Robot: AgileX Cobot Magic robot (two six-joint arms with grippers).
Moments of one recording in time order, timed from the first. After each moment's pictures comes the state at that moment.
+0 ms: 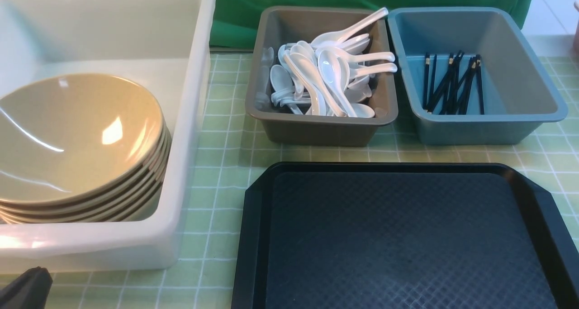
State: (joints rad) right arm 0.12 0.03 -0.42 0.41 0.40 -0.57; left arm -0.06 -0.01 0.02 0.05 0.34 -0.07
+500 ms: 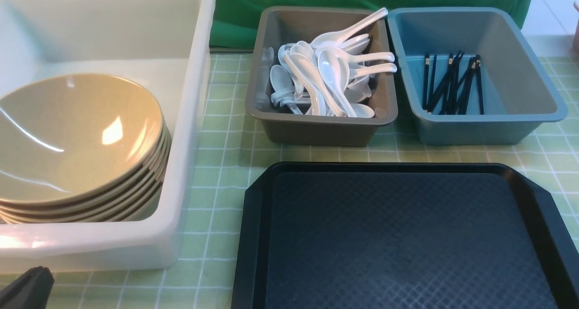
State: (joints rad) right arm -0.01 -0.02 -0.42 0.41 0.40 -0.57; left arm -0.06 -0.01 0.02 0.05 0.34 -0.07
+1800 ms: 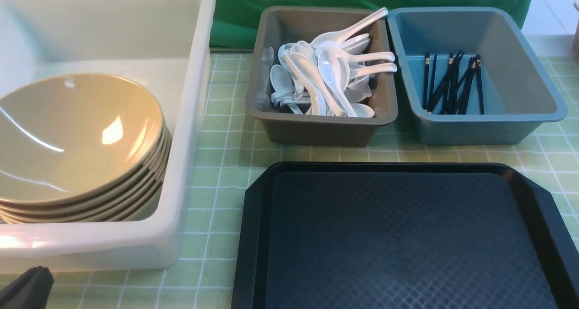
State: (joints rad) right arm -0.03 -0.02 0.01 -0.01 0.28 -0.09; left arm -0.06 -0.01 0.02 0.05 0.33 -0.07
